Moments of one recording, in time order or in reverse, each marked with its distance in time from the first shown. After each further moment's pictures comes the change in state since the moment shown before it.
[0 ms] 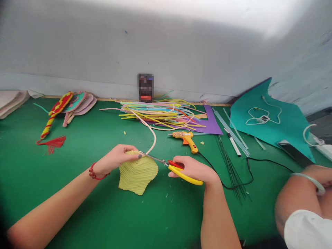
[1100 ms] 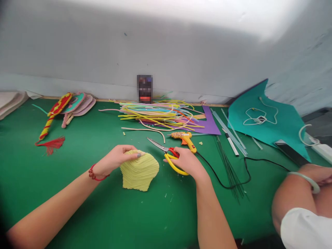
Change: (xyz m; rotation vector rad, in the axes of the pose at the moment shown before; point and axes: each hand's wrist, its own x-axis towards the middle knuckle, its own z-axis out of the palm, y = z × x) left_hand 0.001 0.000 0.004 -0.094 0.040 -0.027; right_hand 0.027 0.013 0.012 -0.135 0.458 0.062
